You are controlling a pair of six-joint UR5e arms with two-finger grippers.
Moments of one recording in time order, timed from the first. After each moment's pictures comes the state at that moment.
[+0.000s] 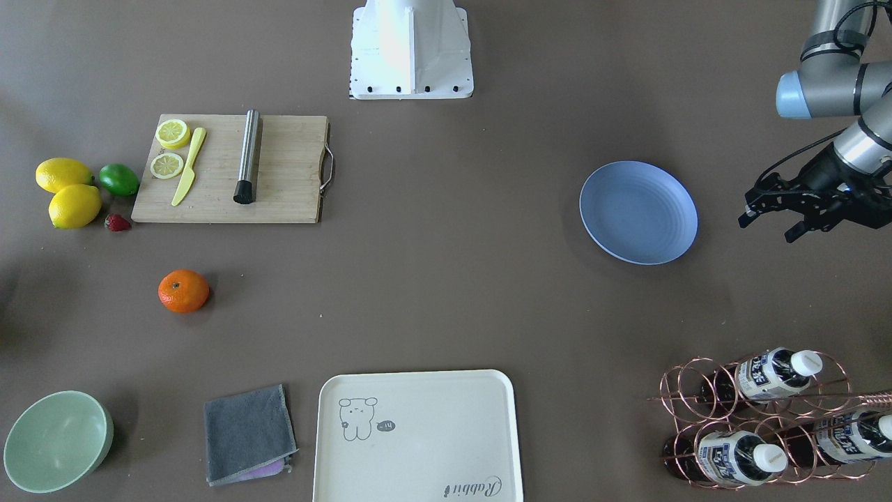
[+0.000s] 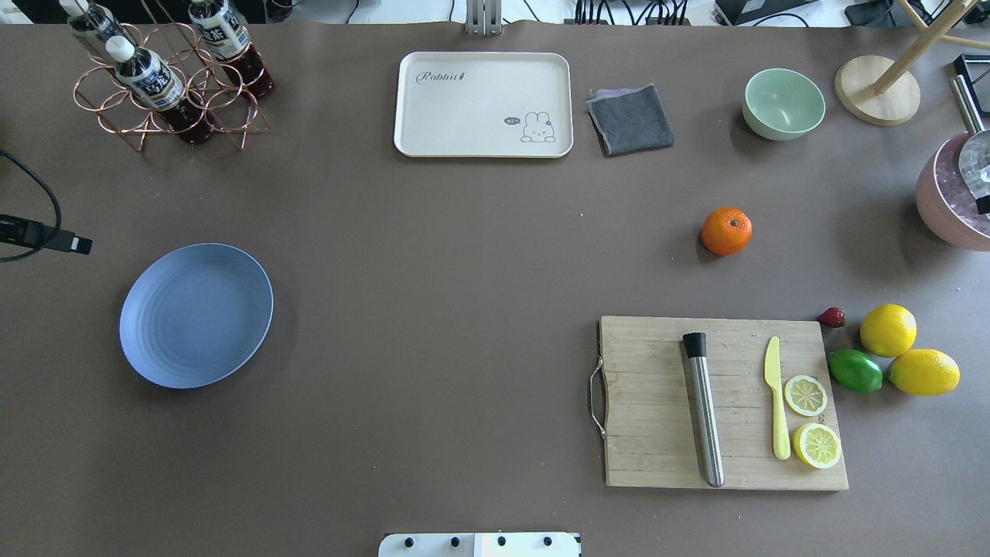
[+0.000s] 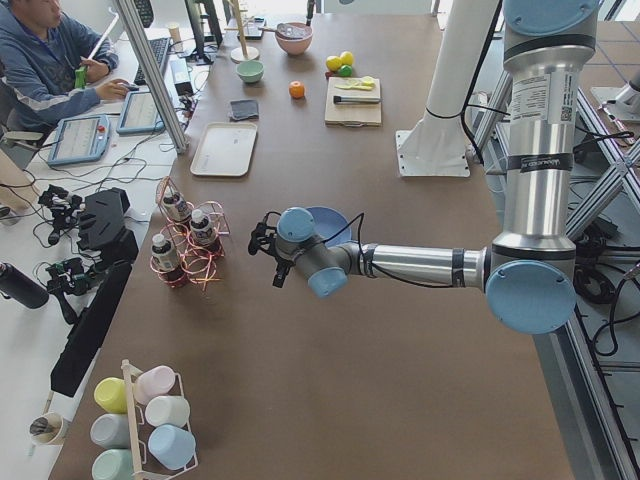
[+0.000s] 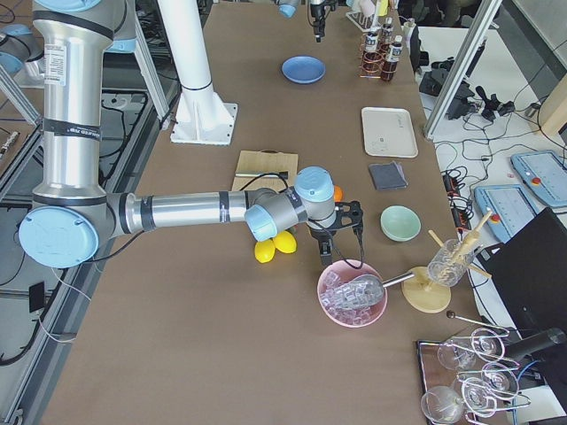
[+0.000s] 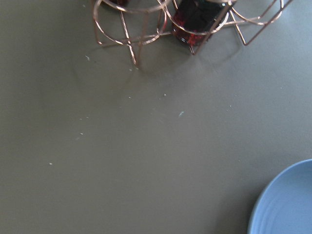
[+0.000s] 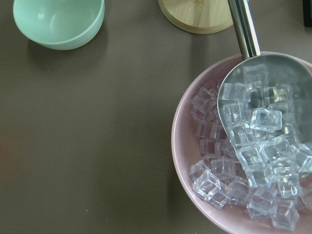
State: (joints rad) left arm -1.05 -1.55 -1.52 -2.52 -2.26 -0.71; right arm 1.35 -1.66 1.74 -1.14 2.29 0.44
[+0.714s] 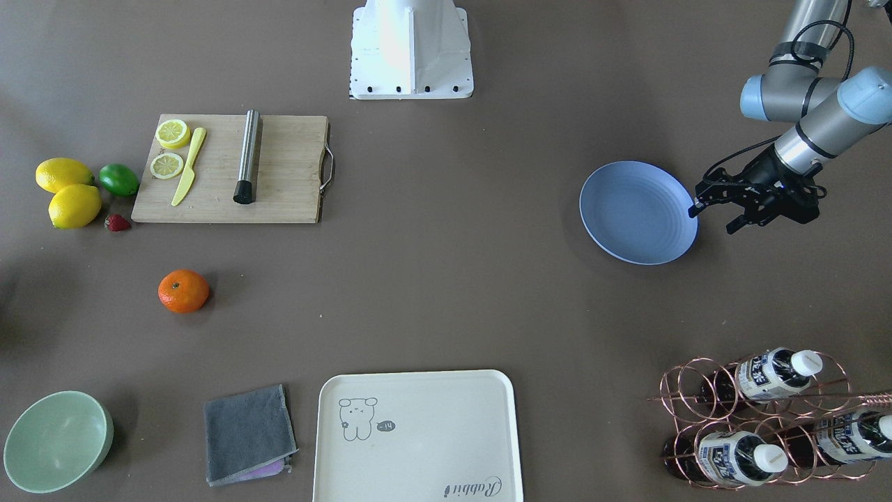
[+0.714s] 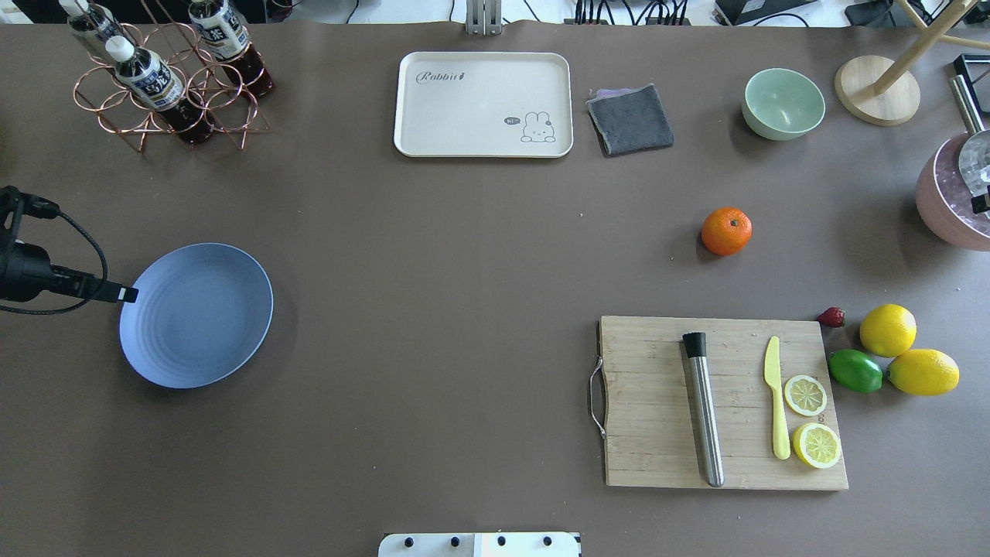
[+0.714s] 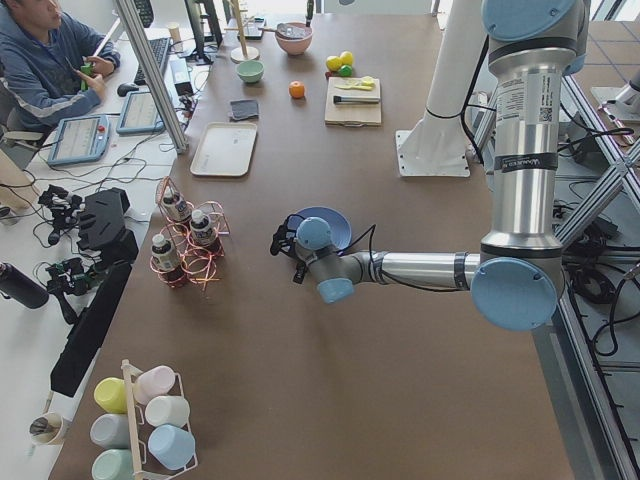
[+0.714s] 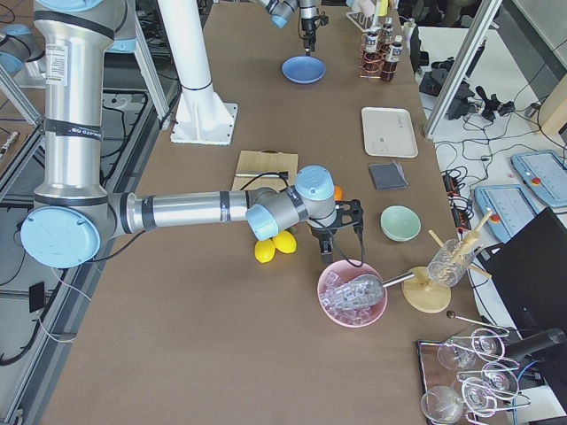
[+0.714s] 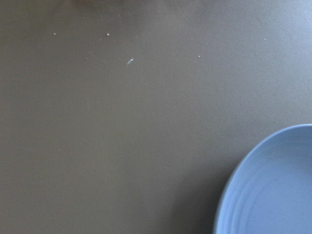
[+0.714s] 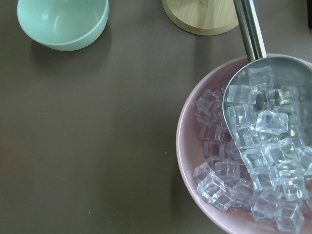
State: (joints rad) left arm -0.92 -1.53 -1.48 -2.69 -2.23 -0.80; right arm 1.35 -1.66 1.74 -1.14 2.29 0.44
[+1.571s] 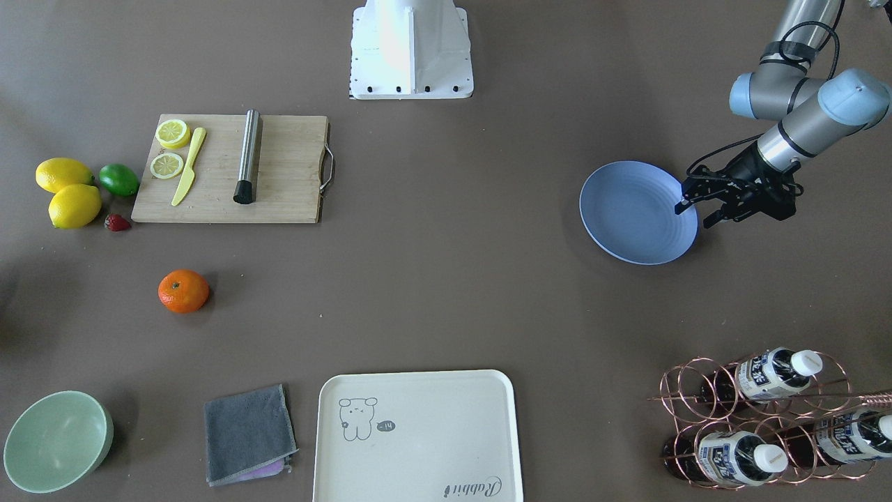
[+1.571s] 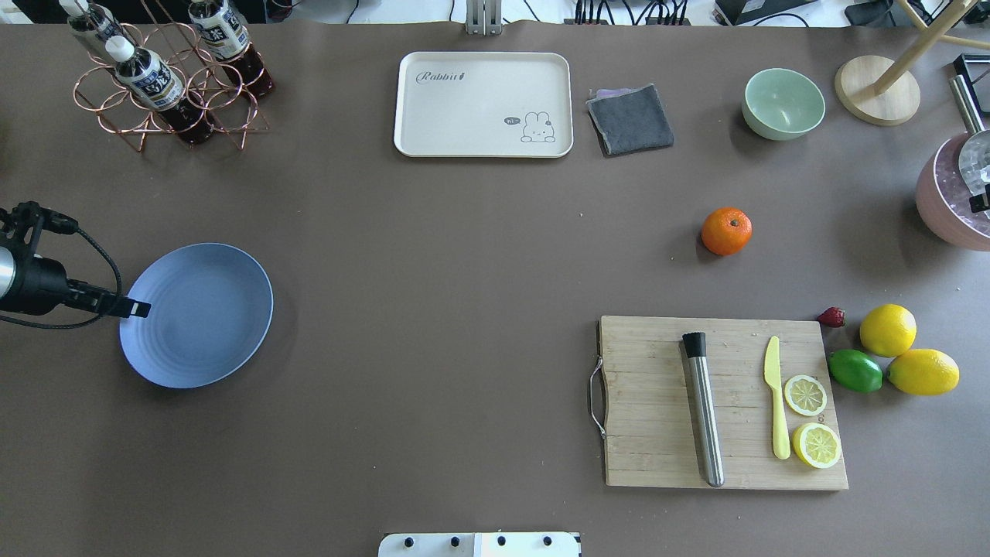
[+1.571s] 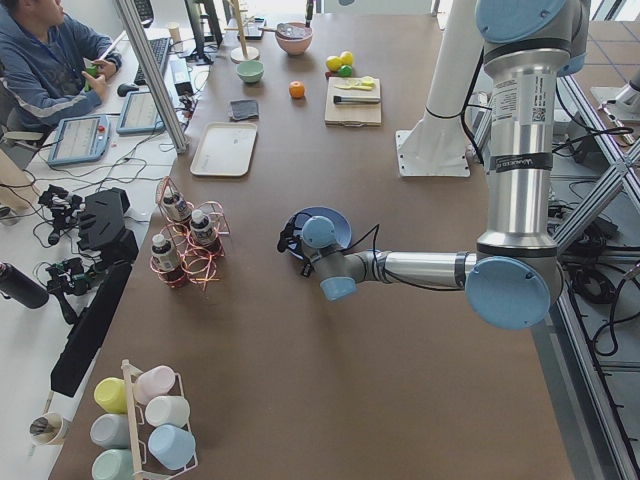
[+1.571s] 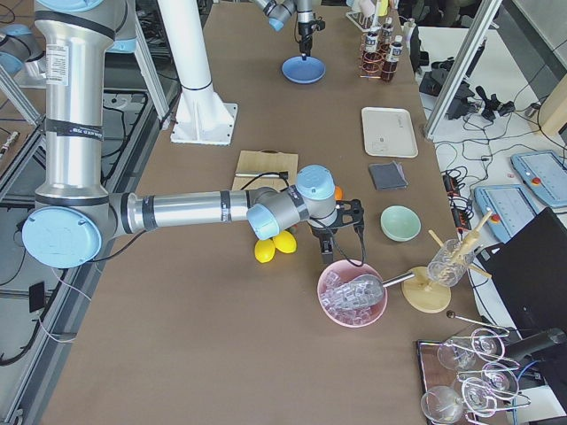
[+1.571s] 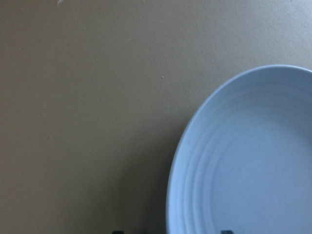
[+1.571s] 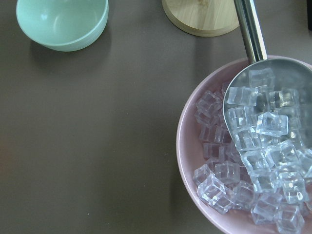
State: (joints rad) left arm -0.88 -1.53 -1.48 -2.70 -2.23 -0.80; right arm 1.34 -1.66 1.73 -1.14 2.28 0.44
